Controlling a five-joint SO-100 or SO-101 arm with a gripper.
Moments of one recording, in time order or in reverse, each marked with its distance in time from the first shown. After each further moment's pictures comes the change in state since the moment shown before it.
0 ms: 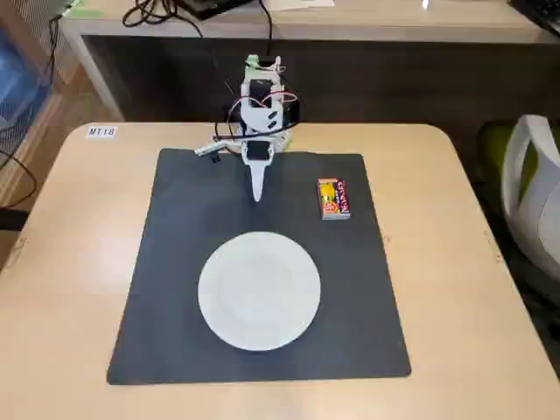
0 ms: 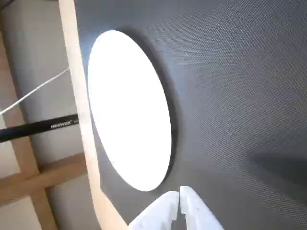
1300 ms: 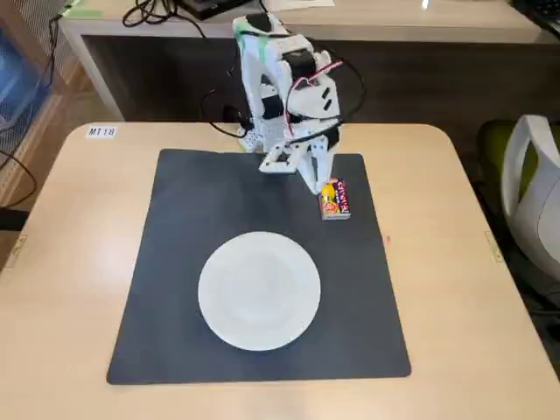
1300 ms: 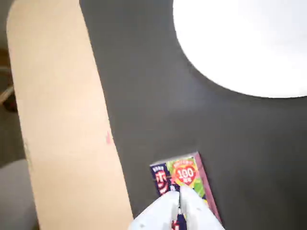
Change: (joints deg) arm -34.1 -65.1 -58.3 8.0 -36.2
